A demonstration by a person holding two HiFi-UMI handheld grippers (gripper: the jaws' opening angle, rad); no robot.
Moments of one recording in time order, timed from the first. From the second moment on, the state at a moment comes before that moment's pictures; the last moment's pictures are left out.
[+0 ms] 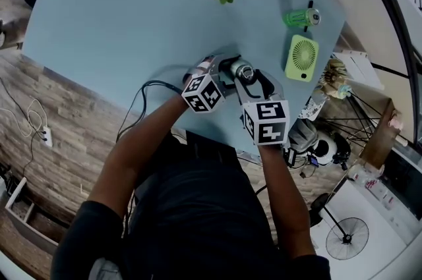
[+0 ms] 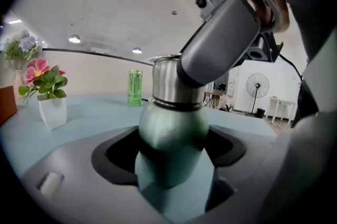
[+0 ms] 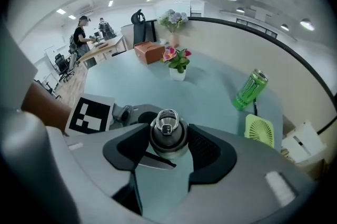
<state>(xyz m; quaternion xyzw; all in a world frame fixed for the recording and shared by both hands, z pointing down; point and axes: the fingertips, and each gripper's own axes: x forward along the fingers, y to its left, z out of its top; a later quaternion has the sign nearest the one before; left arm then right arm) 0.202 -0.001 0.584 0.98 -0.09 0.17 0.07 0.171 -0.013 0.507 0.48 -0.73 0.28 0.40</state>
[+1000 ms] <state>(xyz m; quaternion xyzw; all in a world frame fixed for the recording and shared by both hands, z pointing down) 0.202 -0.001 0.584 0.98 -0.09 0.17 0.07 0.163 0.004 0.508 -0.01 -0.79 -0.04 0.61</state>
